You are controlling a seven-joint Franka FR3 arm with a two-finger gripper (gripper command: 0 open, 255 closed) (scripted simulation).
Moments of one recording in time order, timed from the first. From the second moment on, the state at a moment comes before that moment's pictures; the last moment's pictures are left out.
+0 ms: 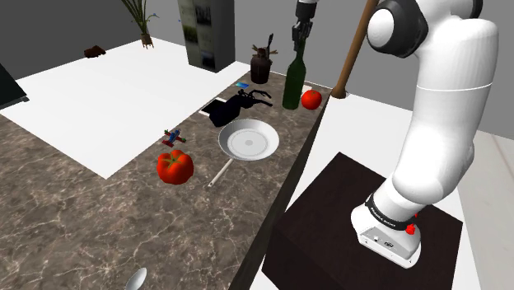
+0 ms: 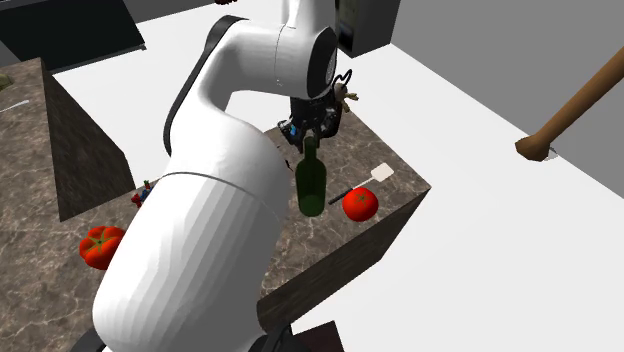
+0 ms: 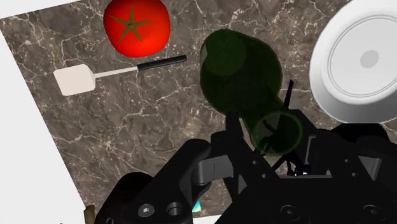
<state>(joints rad) -0.16 0.42 -0.38 -1.25 0.16 1.61 -0.64</state>
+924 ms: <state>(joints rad) -0.09 0.37 -0.36 -1.20 0.13 1.51 -0.53</state>
